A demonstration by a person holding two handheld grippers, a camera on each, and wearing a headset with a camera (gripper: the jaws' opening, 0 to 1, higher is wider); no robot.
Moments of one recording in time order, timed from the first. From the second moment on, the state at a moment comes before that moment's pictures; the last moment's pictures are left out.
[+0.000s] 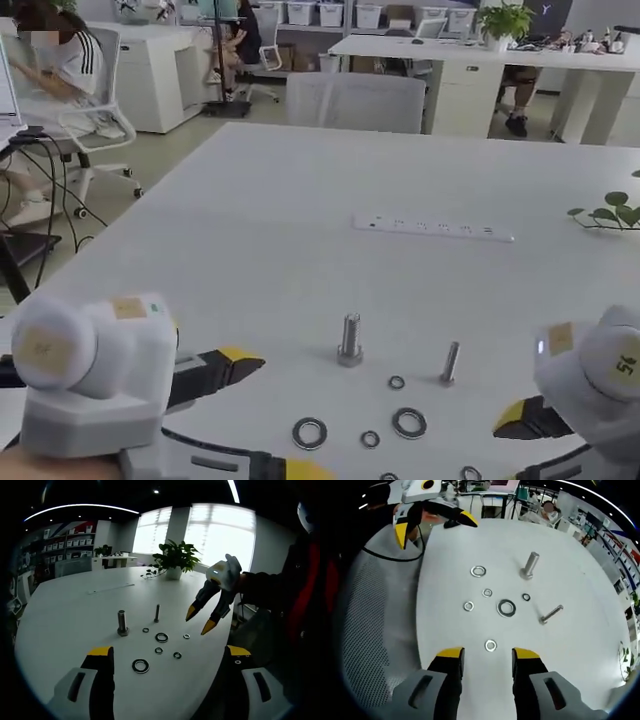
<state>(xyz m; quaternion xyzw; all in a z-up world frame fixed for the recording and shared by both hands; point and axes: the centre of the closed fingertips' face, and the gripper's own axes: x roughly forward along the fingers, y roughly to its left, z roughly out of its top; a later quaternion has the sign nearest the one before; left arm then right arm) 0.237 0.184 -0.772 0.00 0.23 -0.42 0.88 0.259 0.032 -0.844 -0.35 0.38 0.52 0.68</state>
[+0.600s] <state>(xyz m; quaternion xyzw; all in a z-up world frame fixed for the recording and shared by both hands) 0.237 0.183 -0.770 0.00 0.22 -0.43 0.88 0.266 0.037 -0.863 -0.40 0.41 0.53 0.62</state>
